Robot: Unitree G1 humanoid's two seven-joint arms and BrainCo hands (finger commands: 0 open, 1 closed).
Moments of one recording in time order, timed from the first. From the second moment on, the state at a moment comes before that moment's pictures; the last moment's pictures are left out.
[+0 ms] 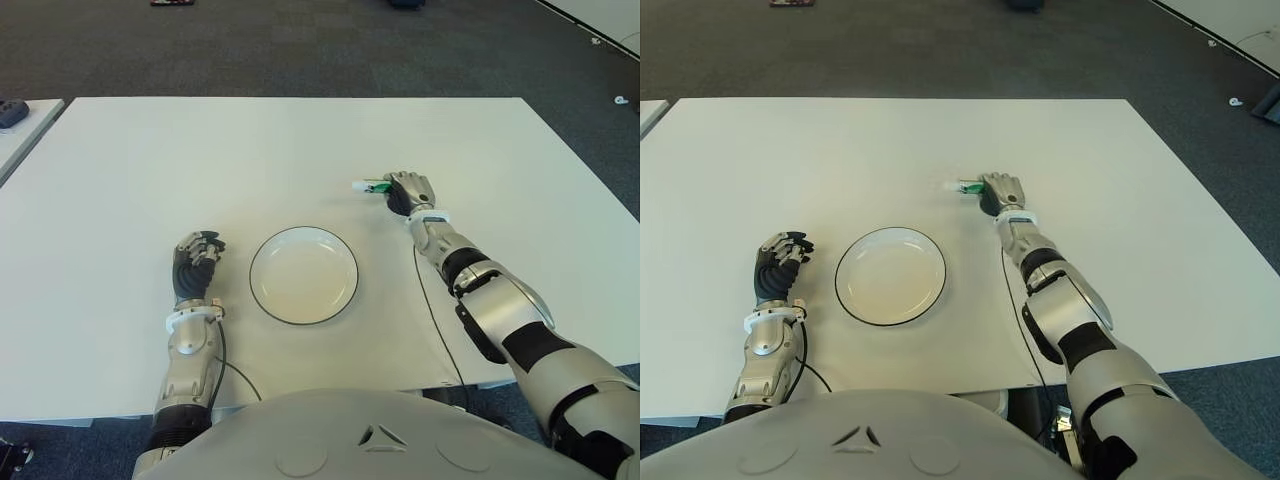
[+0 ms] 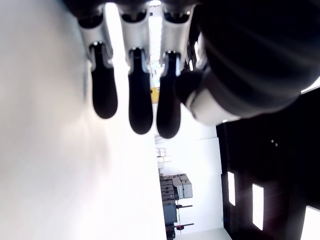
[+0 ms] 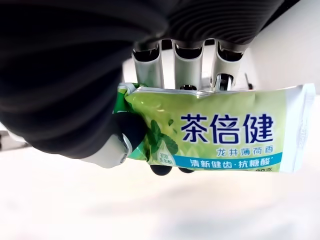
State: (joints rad) left arm 0.27 0.03 0.12 0.22 0.07 -0.27 0.24; right arm -0.77 -0.24 0.55 1.29 -0.74 -0.26 -0.54
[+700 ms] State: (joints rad) left arm 0.26 0.03 0.12 0.23 0.07 -0.28 0.24; right arm -0.66 -0.23 0.63 0.96 -0.81 -0.48 -0.63
